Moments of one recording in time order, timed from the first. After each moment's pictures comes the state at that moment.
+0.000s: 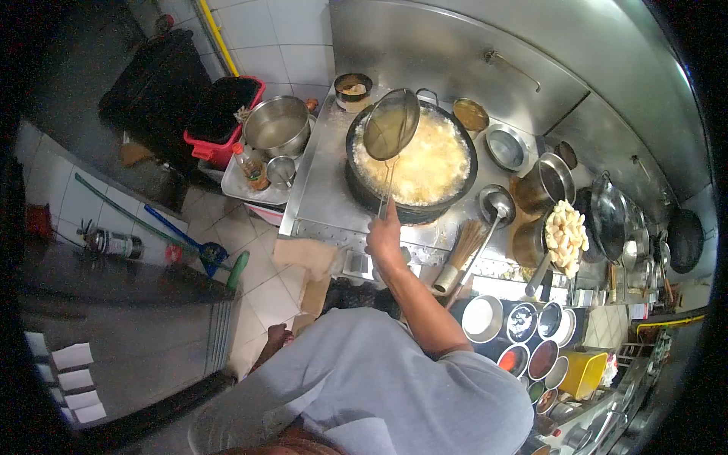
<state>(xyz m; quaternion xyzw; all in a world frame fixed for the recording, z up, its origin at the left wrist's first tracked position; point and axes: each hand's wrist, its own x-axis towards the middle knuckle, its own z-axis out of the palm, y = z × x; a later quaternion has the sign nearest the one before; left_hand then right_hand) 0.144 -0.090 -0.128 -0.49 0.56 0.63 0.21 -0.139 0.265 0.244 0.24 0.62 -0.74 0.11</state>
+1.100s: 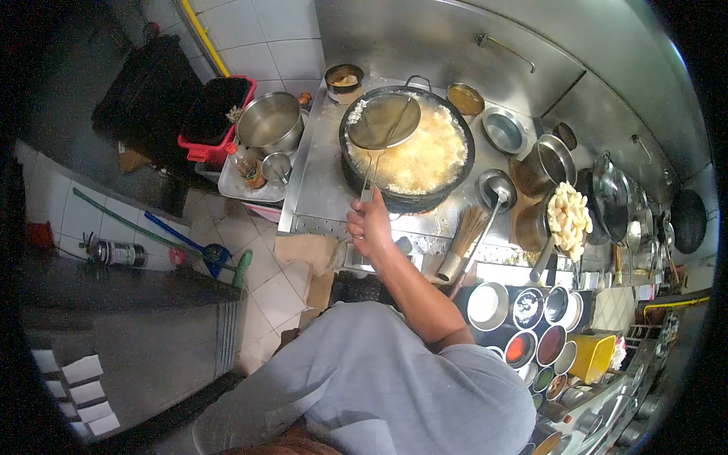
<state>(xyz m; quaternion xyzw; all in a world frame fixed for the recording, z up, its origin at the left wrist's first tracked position) 0.179 -0.083 -0.156 -0.31 0.75 0.49 0.31 -0.151 0.257 0.239 0.22 0.31 -0.91 0.14</state>
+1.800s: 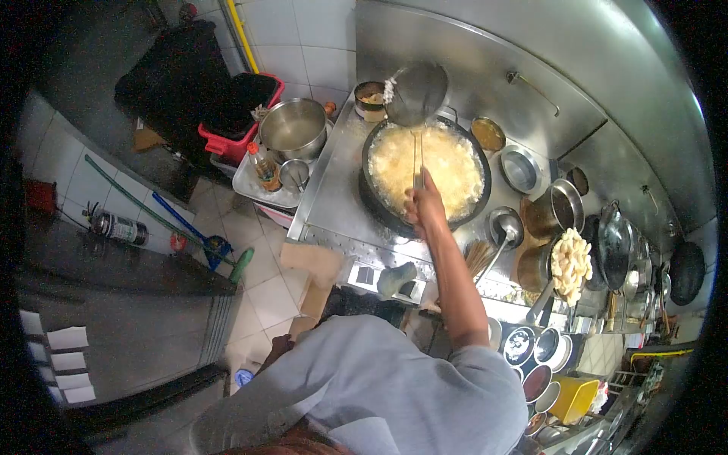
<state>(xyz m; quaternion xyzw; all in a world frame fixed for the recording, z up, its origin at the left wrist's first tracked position) 0.165 -0.067 -0.085 -0.21 0.83 0.45 0.26 -0.239 0.336 0.242 0.13 0.55 -0.82 0.13</state>
